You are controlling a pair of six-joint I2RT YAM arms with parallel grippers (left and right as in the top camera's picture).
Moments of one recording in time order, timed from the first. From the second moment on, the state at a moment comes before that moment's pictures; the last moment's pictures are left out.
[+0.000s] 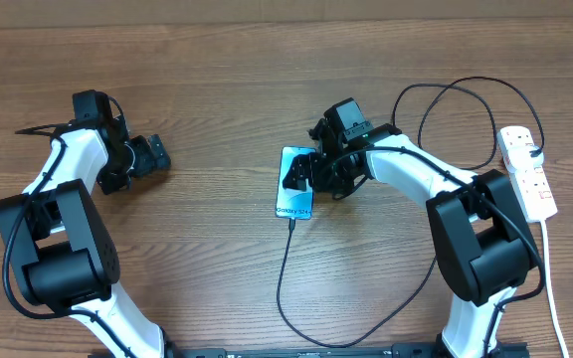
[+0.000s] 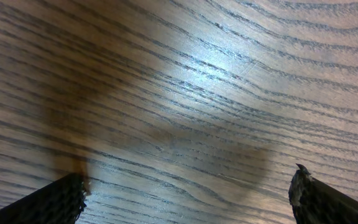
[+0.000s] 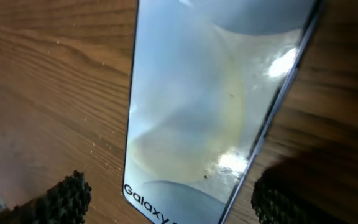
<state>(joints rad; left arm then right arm) 0.26 1.98 1.29 -0.69 0.12 -0.21 0.43 2.00 1.27 -0.56 -0.49 0.41</state>
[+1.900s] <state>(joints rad) 0.26 1.98 1.29 -0.69 0.11 -0.21 0.40 1.99 1.96 -1.20 0.13 0.46</state>
